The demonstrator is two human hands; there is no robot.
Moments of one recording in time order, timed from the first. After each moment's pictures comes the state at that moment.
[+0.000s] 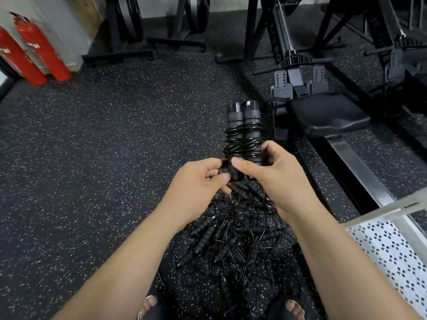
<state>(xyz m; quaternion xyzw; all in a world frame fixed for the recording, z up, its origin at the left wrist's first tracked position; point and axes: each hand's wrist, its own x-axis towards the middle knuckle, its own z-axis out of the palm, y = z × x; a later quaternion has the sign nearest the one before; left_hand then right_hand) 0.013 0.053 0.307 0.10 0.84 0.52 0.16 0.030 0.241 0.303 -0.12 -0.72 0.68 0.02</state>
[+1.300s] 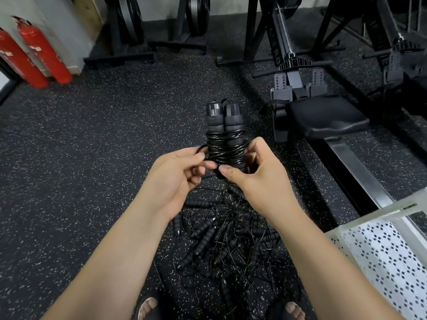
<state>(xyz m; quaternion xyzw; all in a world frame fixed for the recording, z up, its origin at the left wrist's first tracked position) -0.013 0.032 0.308 -0.09 0.61 0.76 0.18 0.029 0.219 0.295 -0.07 -0.82 0.57 0.06</state>
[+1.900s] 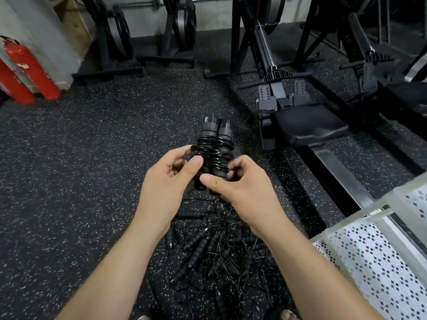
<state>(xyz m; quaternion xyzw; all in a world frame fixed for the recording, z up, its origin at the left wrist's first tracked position) 0.006 0.047 0.316 0.02 0.73 0.68 0.03 0.039 0.220 0.308 -0.12 -0.76 0.64 0.03</state>
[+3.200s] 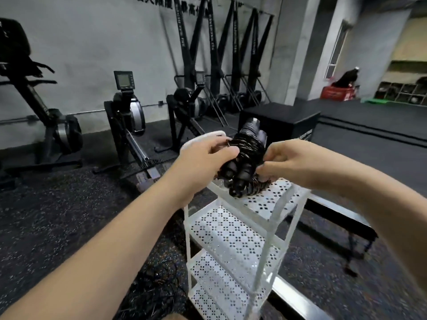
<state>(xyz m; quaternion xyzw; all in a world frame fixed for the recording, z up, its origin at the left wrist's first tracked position) 0.236 0.347 0.641 0.44 0.69 0.56 0.15 0.390 0.513 0.681 -0.24 -0.94 0.22 0.10</state>
